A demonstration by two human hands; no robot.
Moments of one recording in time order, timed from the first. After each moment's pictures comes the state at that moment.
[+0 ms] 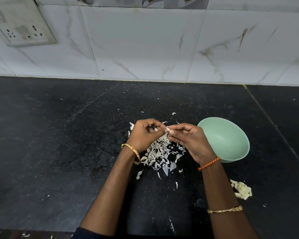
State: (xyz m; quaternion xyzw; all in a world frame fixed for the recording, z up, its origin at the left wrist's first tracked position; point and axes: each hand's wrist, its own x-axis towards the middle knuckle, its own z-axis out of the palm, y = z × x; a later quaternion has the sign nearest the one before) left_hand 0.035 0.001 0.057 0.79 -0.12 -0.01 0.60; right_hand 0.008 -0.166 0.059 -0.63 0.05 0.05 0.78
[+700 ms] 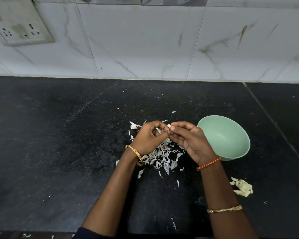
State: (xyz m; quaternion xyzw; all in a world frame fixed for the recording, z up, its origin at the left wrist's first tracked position) left_hand 0.029 -0.005 0.053 0.77 -0.16 -0.08 0.61; right_hand 0.006 -0.161 0.061 -0.55 0.10 0.07 0.83
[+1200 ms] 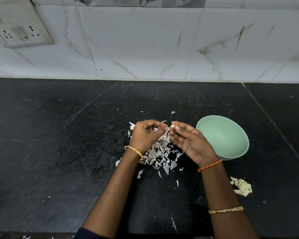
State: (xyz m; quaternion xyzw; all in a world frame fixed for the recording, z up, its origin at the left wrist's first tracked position) left_hand 0.029 -0.006 0.052 0.75 -0.08 -0.02 0.65; right_hand 0.006 -0.167 0.057 -0.47 0.12 0.12 0.87
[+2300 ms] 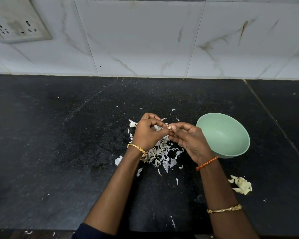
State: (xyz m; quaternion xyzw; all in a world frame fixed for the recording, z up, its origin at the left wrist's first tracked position) left_hand 0.032 -0.016 0.053 0.79 -0.08 0.01 0.60; right_hand 0.005 -0.161 0.051 -0.60 0.09 0.05 0.79
